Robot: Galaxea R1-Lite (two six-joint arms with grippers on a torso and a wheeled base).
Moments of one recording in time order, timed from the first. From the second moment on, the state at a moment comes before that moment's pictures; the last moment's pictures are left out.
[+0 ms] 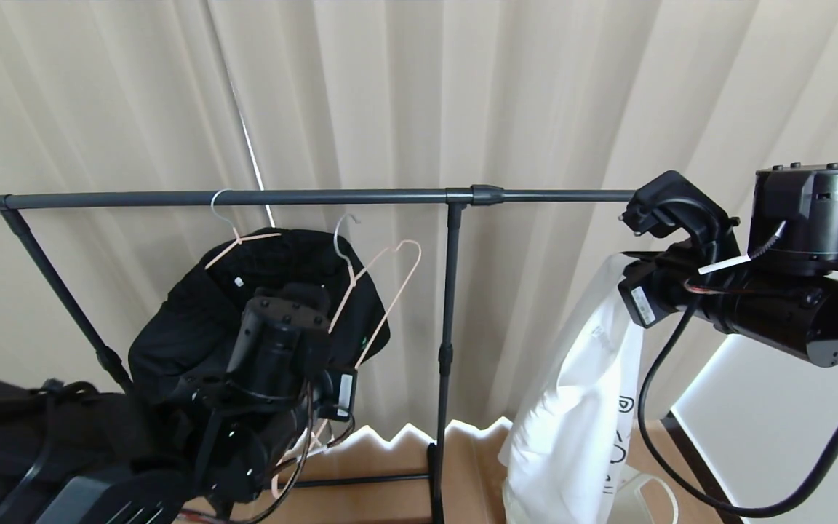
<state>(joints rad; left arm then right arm) -0.70 1.75 -0.68 -0.49 0.53 -0.20 0.43 1.59 -0.90 -0.37 -0.28 -0.35</state>
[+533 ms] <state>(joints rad) -0.79 1.43 -0.11 -0.69 0.49 -0.20 0.64 1.60 -0.93 -0.44 -0.59 -0.20</state>
